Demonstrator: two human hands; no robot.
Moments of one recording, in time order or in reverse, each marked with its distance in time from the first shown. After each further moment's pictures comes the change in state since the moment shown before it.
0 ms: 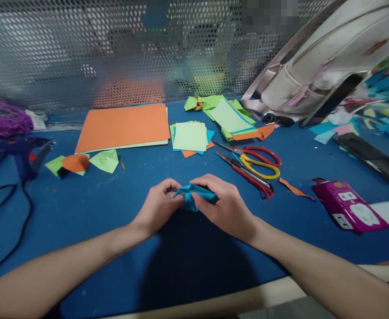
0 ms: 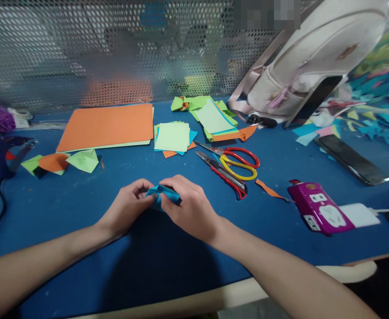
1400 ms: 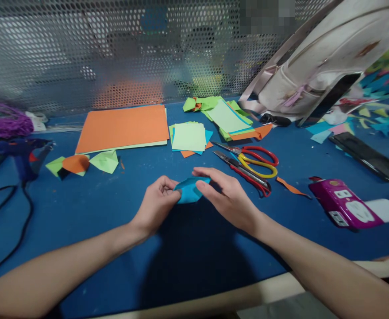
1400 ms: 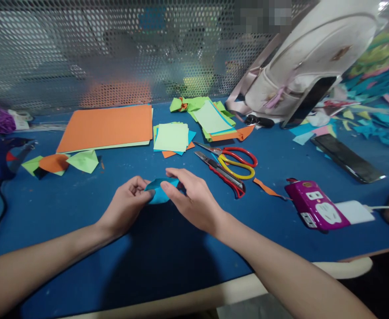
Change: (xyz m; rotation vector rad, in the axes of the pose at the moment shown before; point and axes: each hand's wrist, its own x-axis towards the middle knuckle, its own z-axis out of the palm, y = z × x) left_hand 0.001 -0.008 0.003 -0.337 0.022 -0.006; right_hand 0.004 0.002 -0.010 0.061 -0.050 0.160
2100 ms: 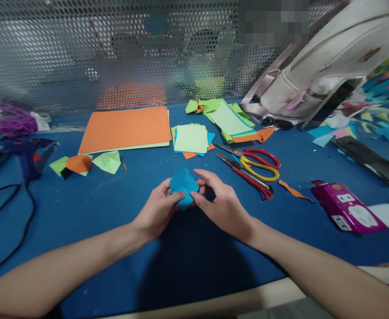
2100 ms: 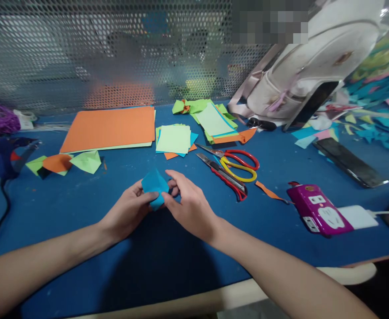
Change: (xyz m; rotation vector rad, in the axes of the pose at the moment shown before) left_hand -0.005 0.006 0.003 -0.271 -0.145 -0.170; right_hand -0.006 0.009 0.020 -0.049 0.079 -0.077
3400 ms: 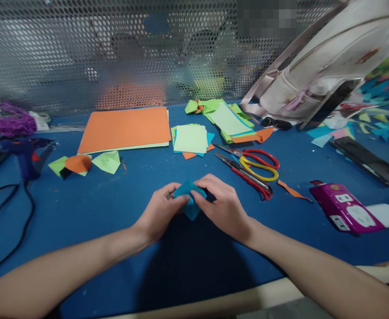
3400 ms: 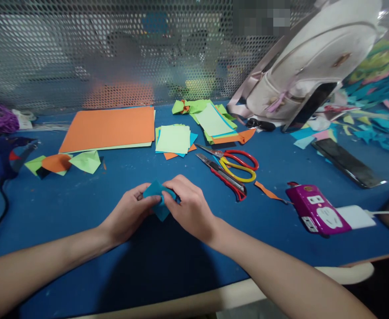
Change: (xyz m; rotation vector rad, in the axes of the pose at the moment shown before) left_hand -0.004 -0.001 0.004 0.191 0.064 -0.019; right_hand 0.003 -0.005 -0.001 -0.023 0.068 -0.179
